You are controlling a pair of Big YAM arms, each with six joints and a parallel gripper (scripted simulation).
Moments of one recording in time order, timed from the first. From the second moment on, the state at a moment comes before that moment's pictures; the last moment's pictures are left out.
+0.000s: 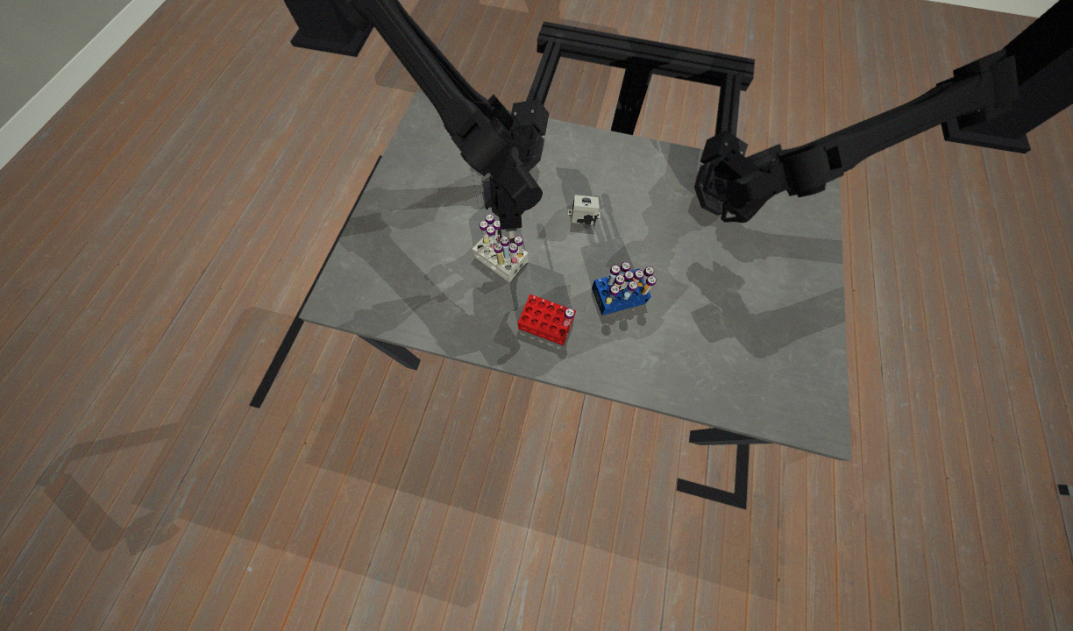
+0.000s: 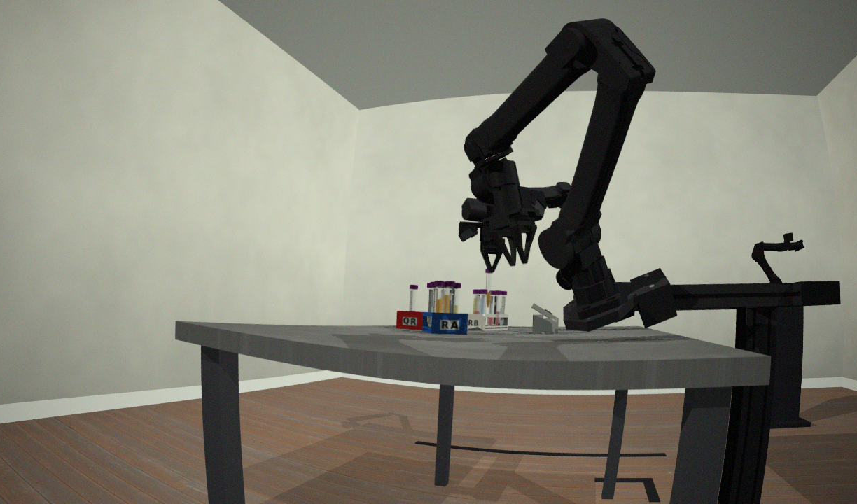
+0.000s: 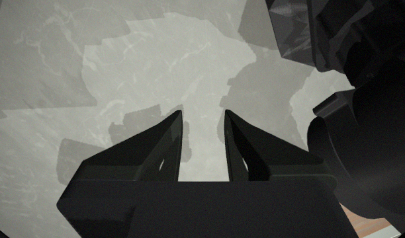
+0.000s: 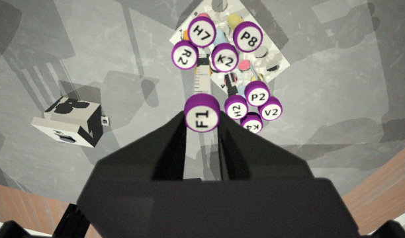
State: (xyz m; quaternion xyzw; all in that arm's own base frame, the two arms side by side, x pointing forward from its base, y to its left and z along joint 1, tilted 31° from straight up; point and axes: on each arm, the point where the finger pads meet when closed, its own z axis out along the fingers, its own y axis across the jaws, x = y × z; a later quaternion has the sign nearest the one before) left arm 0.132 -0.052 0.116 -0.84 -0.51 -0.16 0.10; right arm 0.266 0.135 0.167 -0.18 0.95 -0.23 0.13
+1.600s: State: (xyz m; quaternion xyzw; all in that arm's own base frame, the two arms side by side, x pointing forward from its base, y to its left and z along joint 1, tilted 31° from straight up) left arm 0.132 -0.052 0.116 -0.84 -0.51 -0.16 0.10; right arm 0.270 0.128 0.154 -0.18 0.95 -0.23 0.13
